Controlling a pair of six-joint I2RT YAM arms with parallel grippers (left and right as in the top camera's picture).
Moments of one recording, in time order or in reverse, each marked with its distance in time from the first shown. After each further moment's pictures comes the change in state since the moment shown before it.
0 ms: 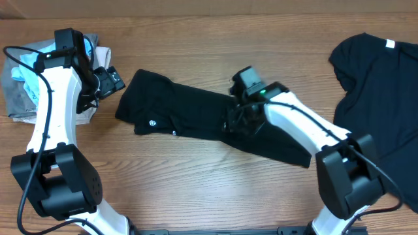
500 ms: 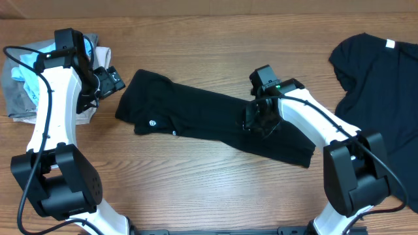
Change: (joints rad) left arm 0.000 0.000 0.000 0.000 0.000 0.000; right arm -0.078 -0.002 -0.040 -0.066 0.136 0.015
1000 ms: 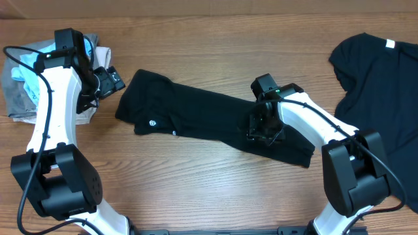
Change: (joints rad) left arm 0.000 0.000 0.000 0.000 0.000 0.000; right arm 0.000 0.000 -0.042 -0.072 0.015 0.034
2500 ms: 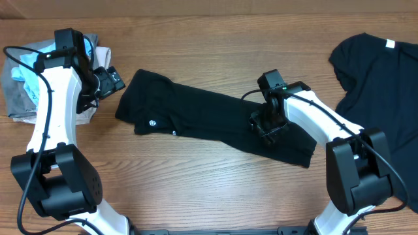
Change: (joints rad) left arm 0.000 0.000 0.000 0.000 0.000 0.000; right arm -0.050 -0.001 0.000 0.057 -0.048 0.711
